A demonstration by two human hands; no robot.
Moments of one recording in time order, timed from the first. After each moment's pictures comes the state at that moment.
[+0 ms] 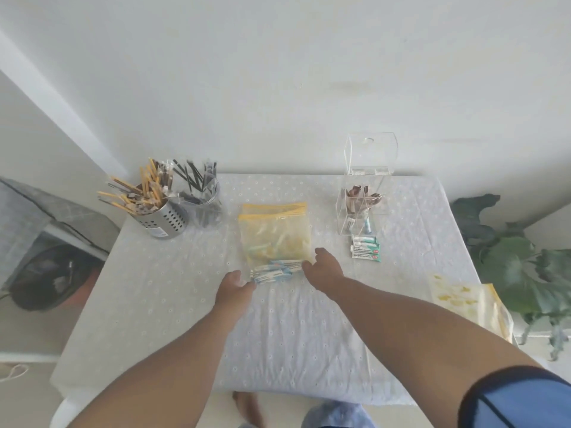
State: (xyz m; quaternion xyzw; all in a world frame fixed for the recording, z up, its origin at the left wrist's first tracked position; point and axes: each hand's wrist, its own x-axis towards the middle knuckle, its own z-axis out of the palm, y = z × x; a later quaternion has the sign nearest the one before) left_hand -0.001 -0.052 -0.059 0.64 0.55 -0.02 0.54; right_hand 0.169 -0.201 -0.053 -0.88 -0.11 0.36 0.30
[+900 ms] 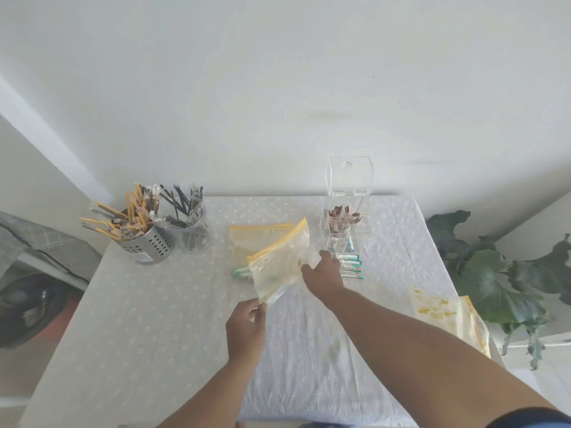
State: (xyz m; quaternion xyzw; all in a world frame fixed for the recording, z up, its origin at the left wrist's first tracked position) left_hand 0.001 -0.128 -0.051 0.71 0.45 0.17 0.51; right_hand 0.182 -0.212 -0.009 -0.88 -0.05 0.29 0.36
